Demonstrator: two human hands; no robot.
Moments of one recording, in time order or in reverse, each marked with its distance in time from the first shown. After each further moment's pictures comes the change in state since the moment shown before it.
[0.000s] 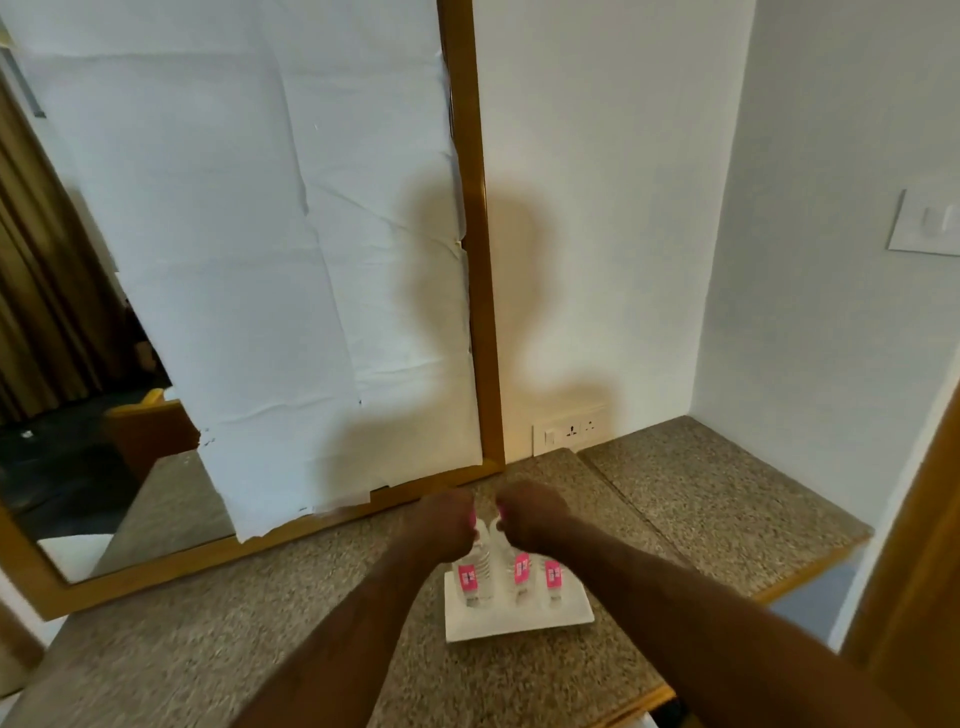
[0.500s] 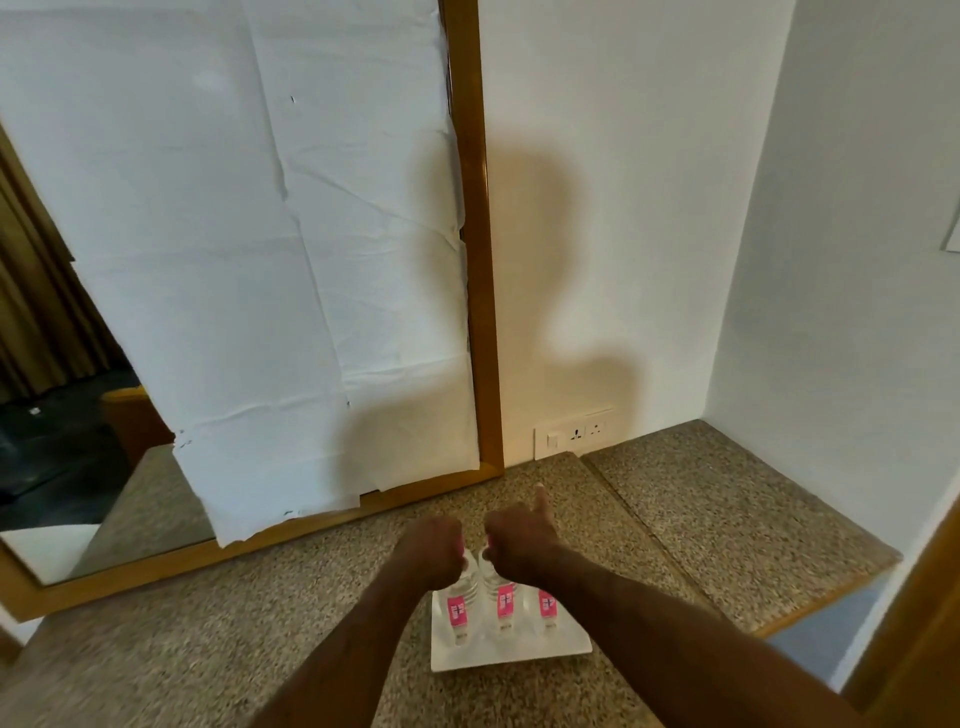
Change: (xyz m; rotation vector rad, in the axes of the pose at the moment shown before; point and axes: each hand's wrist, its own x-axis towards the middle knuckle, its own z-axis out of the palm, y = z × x) left_hand 0.039 -0.013 0.031 -0.013 -0.091 -0.099; right_hand 0.043 0.025 0.038 -0.194 -0.051 -0.107
